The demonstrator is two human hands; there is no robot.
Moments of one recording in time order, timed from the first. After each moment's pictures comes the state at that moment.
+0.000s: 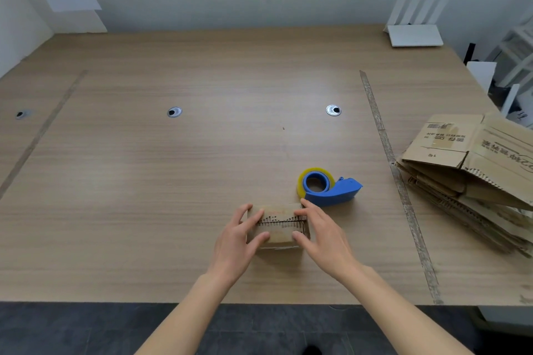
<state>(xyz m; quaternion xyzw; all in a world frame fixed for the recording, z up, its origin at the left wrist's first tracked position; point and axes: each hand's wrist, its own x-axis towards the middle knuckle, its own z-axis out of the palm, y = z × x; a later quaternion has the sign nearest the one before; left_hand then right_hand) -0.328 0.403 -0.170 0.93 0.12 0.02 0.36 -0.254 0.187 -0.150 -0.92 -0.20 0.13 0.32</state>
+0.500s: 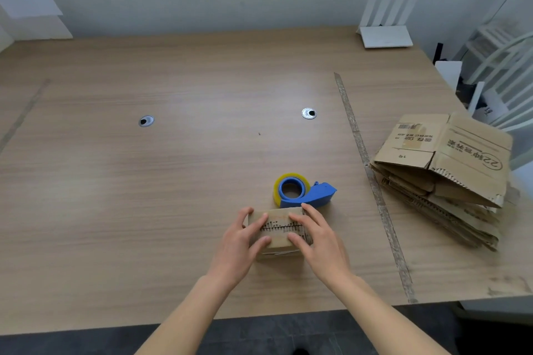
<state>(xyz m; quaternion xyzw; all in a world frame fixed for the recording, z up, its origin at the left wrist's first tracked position) -0.294 0.359 -0.168 0.94 0.04 -0.02 0.34 -0.244 0.148 -0.156 -0.93 -0.13 0.11 0.32</state>
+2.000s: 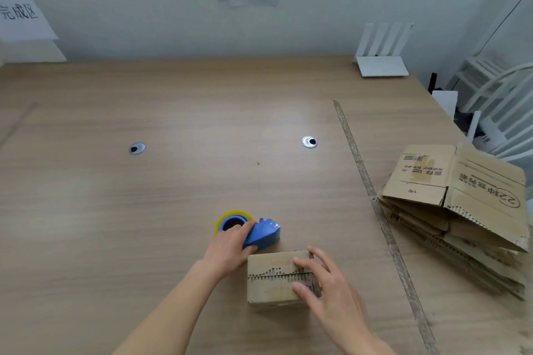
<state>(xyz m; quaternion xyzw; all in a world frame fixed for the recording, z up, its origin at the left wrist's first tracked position) -0.183 0.410 -0.193 0.97 0.00 -0.16 0.20 -0.234 0.147 -0.158 -0.94 -0.13 0.12 0.28</state>
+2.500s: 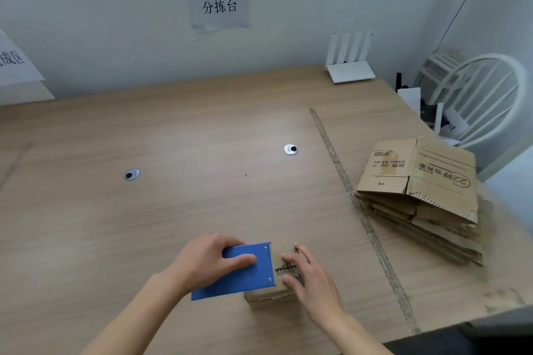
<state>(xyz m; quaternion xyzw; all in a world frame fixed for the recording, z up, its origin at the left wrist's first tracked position) -0.228 0.416 -0.054 0.95 -0.05 -0.17 0.26 -0.243 0.159 -0.144 -0.93 -0.09 0.13 0.34</state>
